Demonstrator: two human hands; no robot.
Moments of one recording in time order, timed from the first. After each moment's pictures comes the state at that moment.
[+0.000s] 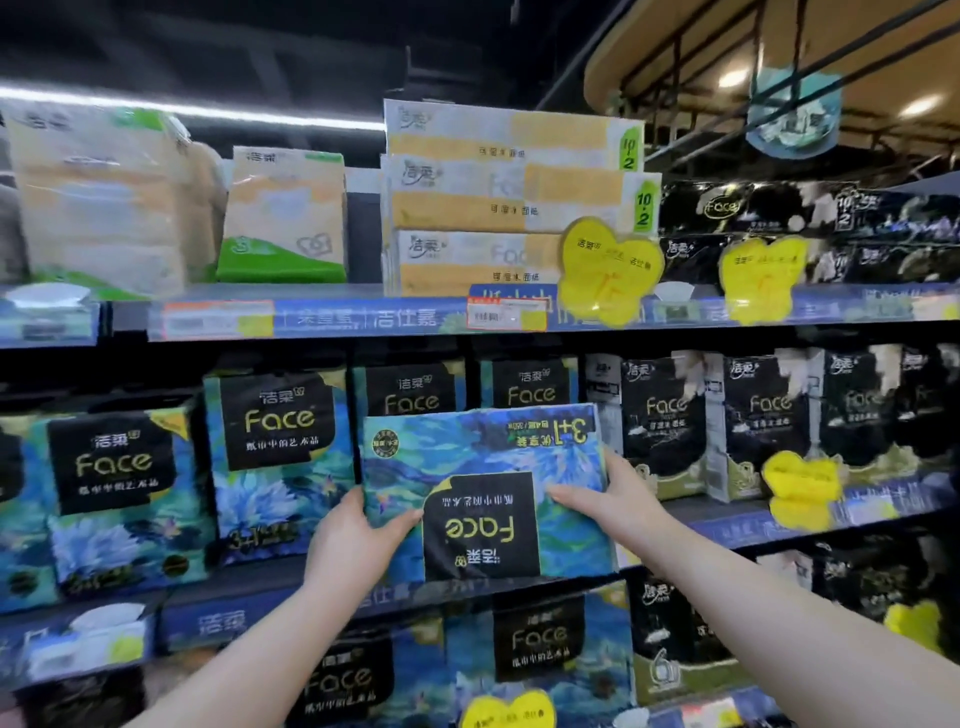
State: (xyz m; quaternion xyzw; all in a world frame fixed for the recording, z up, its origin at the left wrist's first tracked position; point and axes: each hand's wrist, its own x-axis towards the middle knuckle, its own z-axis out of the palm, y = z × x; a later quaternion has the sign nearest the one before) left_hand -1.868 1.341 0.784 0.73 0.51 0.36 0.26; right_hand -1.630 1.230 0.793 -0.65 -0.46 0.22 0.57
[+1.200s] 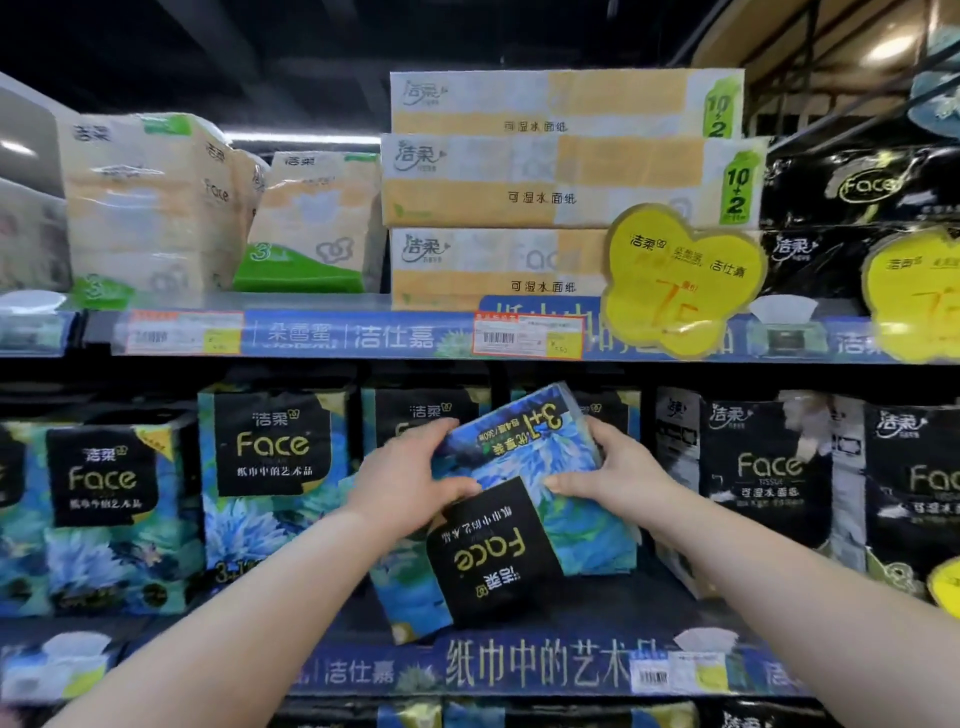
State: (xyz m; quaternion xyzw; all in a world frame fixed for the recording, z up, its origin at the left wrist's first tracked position) left_hand -1.781 1.409 0.846 0.83 0.44 0.35 0.04; right_hand -1.559 1.345 0.844 -0.61 -0.58 0.22 0.49
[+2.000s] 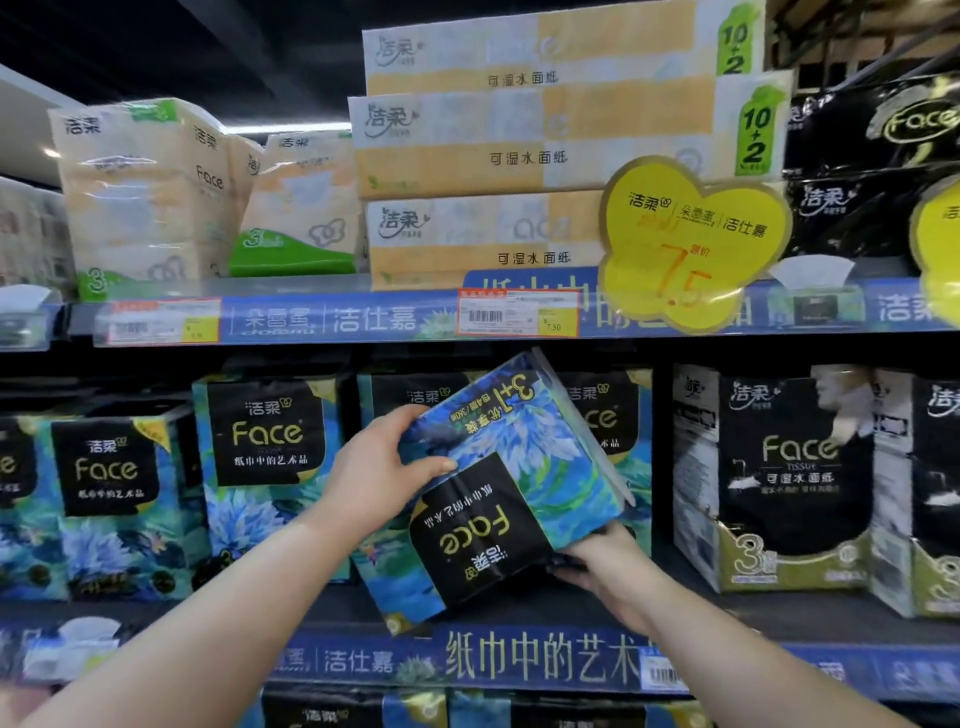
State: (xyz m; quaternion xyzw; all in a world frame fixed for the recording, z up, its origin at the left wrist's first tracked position) left_hand -1.785 1.414 0.839 0.77 0.47 0.42 0.09; right_hand -1.566 1.372 0.750 -0.50 -0.42 0.47 0.59
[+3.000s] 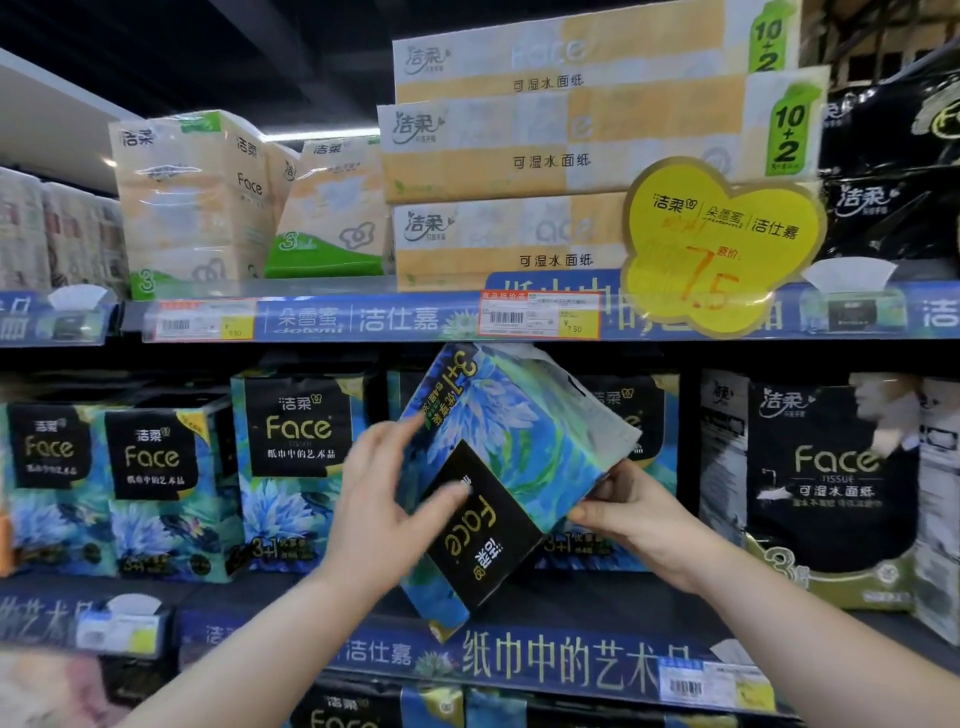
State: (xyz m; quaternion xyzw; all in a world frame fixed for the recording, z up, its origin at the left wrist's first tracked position) left_hand -1.798 1.382 0.803 0.74 0.39 0.55 0.07; right_hand -1.545 1.366 0.790 -0.39 -0.60 0.43 0.55
